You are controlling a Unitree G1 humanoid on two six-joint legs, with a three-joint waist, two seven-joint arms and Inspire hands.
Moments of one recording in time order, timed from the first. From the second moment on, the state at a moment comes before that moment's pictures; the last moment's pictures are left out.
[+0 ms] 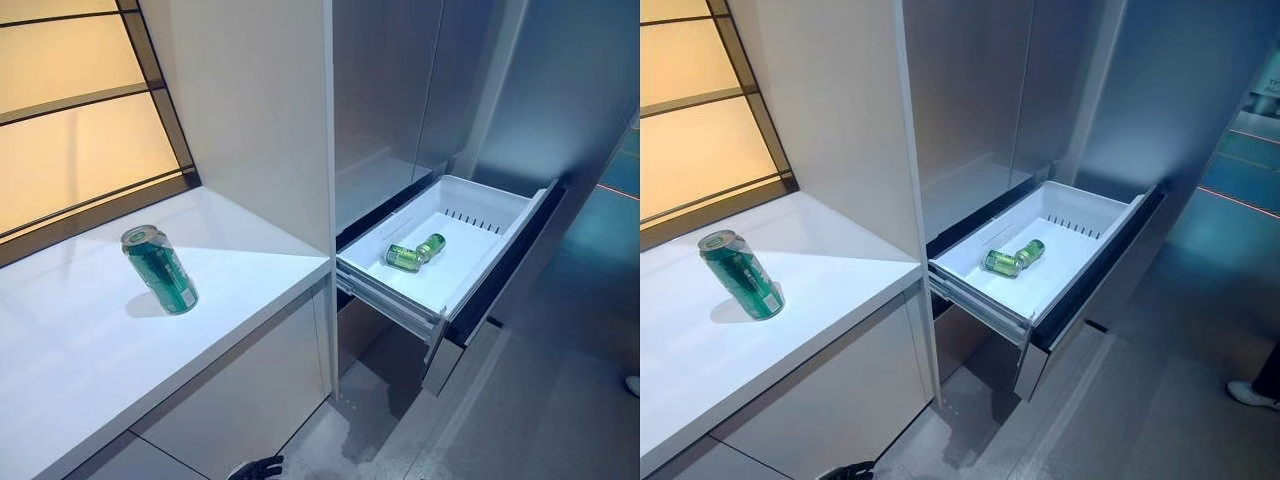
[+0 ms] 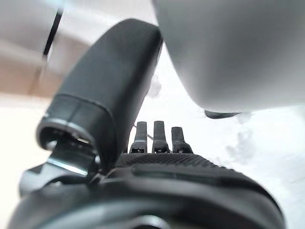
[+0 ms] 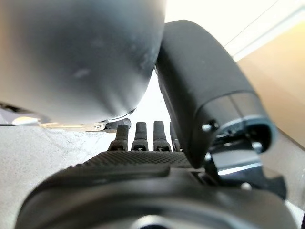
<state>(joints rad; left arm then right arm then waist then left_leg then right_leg) 0.03 0.23 -0.36 1.17 -0.14 -0.16 -0.19 0.02 -0.24 0.14 1.27 0.36 0.09 0.22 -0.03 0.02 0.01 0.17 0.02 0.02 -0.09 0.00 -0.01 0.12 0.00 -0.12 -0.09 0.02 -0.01</state>
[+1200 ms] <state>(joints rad) -0.44 0.48 -0.26 -0.28 -1.01 -0.06 -0.34 0.04 -0.24 0.13 1.22 0.42 0.04 0.22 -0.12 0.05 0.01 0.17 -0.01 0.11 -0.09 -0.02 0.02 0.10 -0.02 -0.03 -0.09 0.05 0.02</state>
